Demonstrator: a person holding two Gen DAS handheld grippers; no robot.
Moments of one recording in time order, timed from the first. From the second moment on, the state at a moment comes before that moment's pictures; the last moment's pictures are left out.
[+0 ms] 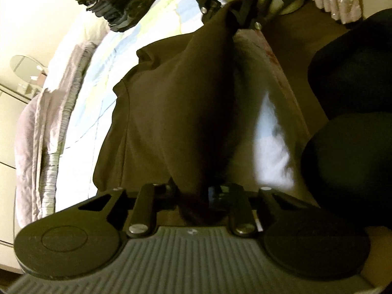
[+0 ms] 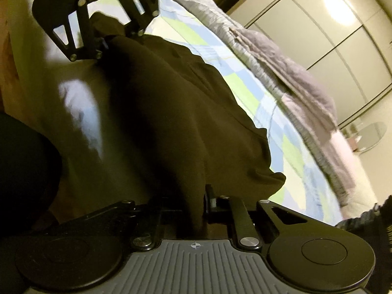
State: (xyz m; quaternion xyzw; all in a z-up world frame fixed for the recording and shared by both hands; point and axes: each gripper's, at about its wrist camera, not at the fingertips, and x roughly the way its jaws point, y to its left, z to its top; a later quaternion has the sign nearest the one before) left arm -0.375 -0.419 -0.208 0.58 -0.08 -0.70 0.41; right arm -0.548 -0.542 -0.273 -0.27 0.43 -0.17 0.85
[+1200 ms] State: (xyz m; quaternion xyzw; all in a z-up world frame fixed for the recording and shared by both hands) left arm -0.532 -0.738 0.178 0.49 -0.13 -0.79 0.34; right arm -0.704 -0.753 0.164 -0.18 0.47 -0.29 0.81
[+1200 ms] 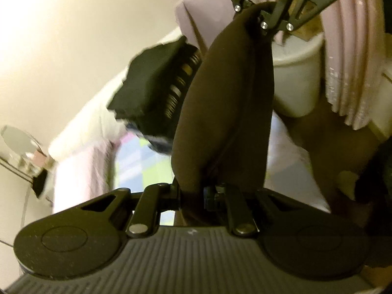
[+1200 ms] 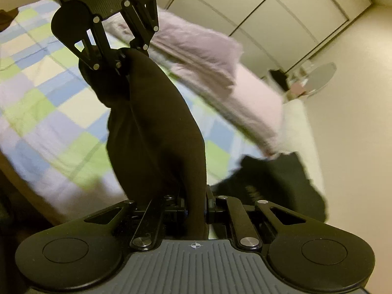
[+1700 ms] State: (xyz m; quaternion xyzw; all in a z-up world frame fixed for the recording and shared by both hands) left arm -0.618 -0.928 0.324 0.40 -0.26 -0.78 0.40; right arm -0.806 -0.917 0.323 -0.24 0.36 -0.39 0.81
